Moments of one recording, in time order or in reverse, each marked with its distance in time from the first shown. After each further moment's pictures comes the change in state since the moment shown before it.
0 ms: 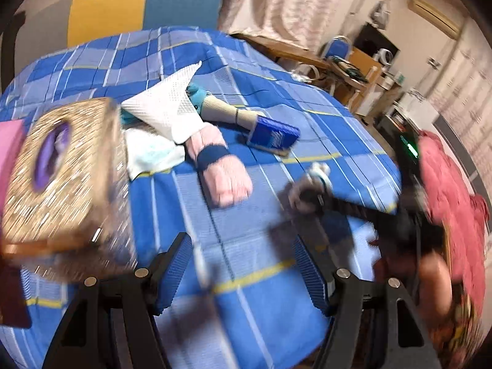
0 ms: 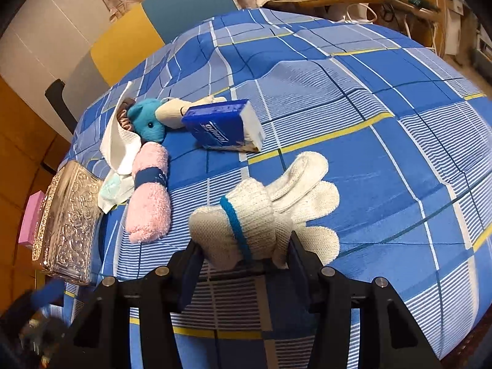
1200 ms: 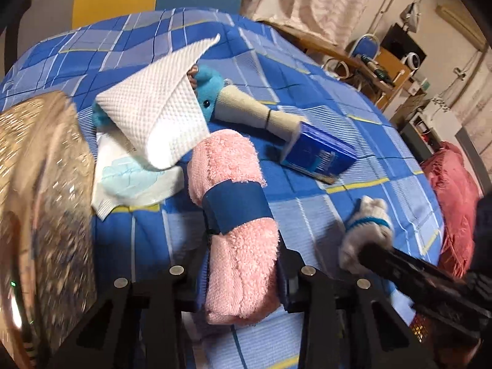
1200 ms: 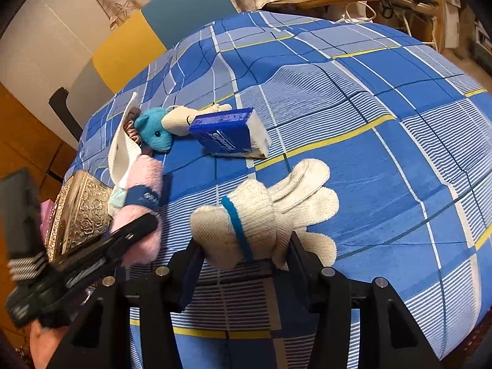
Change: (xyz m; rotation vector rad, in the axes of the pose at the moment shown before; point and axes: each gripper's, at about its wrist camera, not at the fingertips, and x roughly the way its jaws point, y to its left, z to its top) left arm 0.071 0.020 0.029 -0.045 0.023 0.060; right arm -0.005 0.002 0.004 0.028 -0.013 0.041
